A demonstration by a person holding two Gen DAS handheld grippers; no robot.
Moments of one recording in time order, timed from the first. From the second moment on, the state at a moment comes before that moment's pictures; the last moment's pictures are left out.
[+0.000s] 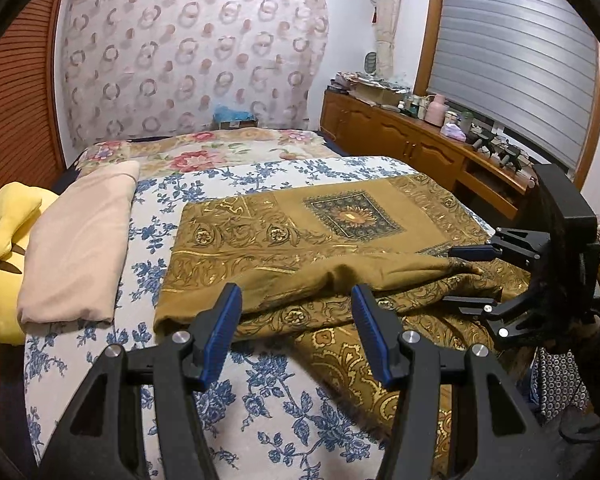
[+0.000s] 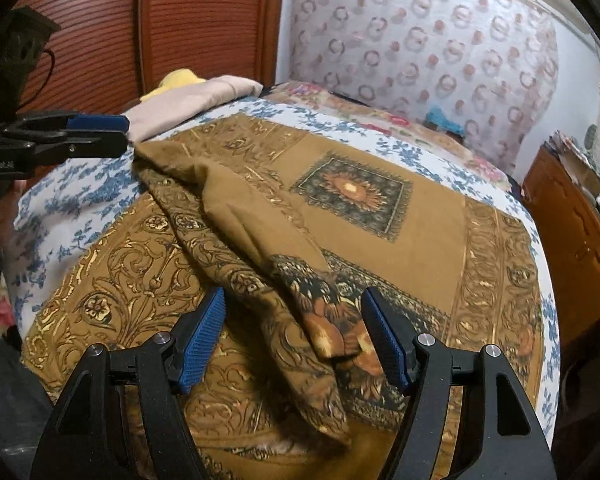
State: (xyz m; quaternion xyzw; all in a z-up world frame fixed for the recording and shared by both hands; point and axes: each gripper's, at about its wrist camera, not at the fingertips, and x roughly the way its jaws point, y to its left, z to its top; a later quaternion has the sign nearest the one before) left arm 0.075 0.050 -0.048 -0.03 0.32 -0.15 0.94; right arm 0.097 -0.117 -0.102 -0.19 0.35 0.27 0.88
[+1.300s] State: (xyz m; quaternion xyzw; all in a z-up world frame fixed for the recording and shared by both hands) left arm 0.071 0.038 -0.045 -0.03 0.30 -0.16 0.94; right arm 0.061 -0.269 -0.053 -0.12 0.29 0.12 0.94
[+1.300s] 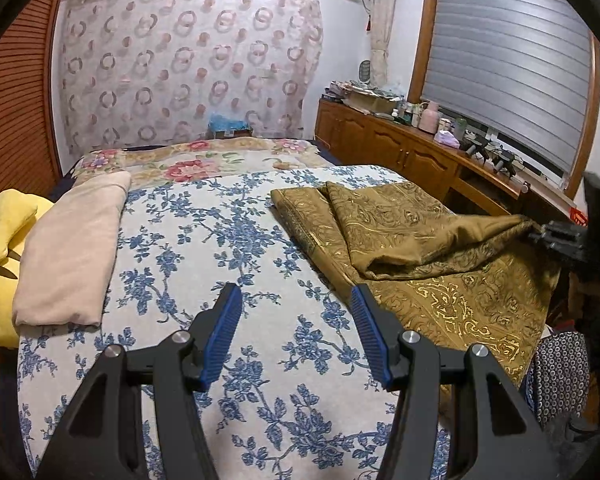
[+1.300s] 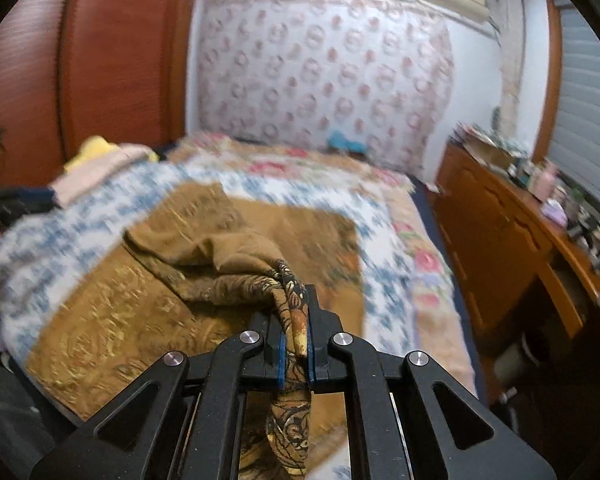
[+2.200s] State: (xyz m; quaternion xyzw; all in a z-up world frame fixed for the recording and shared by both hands) left arm 0.072 0.018 -0.050 -0.02 0.32 -0.17 0.93; right arm 0.052 -0.298 -0.057 -0.10 0.31 0.09 0.94
